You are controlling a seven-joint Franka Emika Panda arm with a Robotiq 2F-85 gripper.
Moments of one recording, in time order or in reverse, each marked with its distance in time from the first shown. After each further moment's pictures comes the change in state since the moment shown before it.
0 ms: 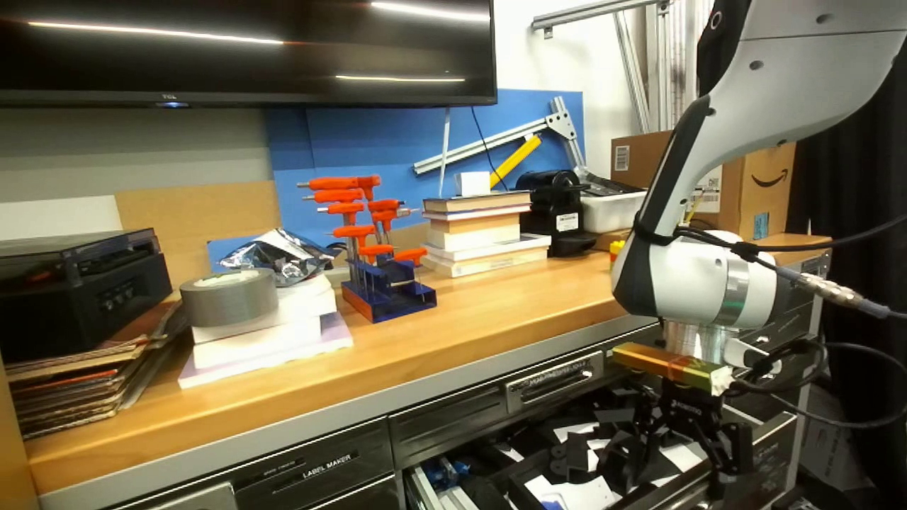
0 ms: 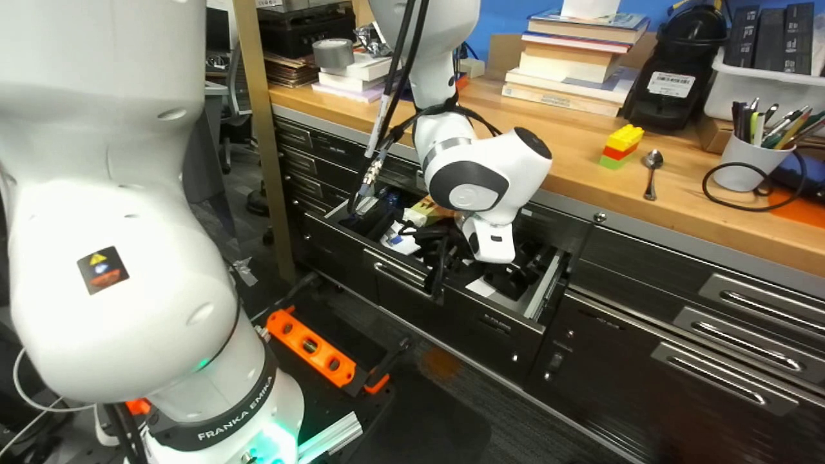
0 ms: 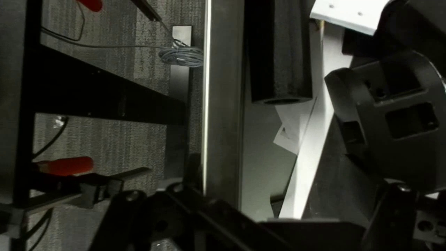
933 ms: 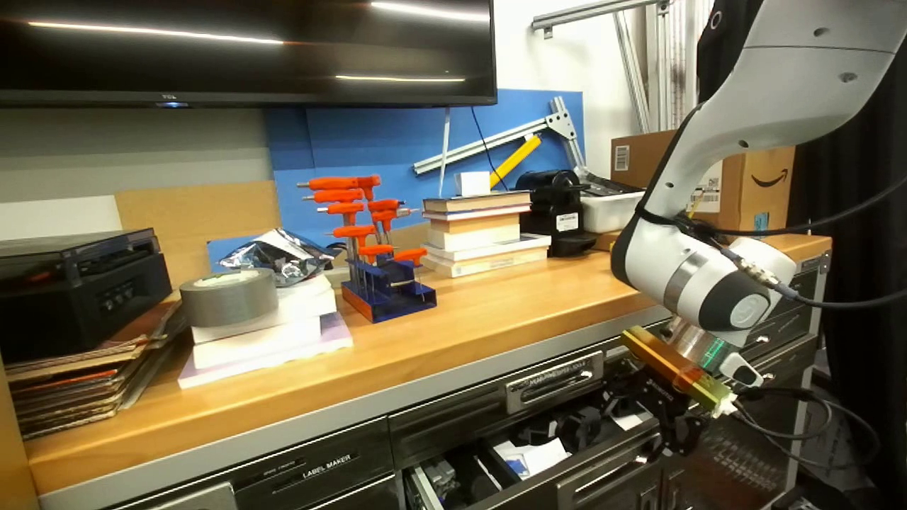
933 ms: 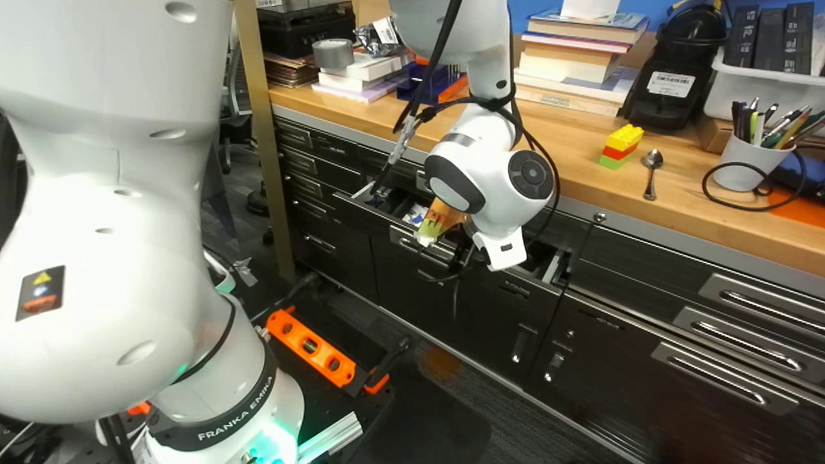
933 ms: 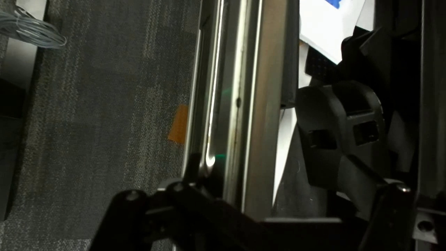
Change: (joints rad) arm -0.267 0.054 0.297 0.073 0.764 0.195 -0.929
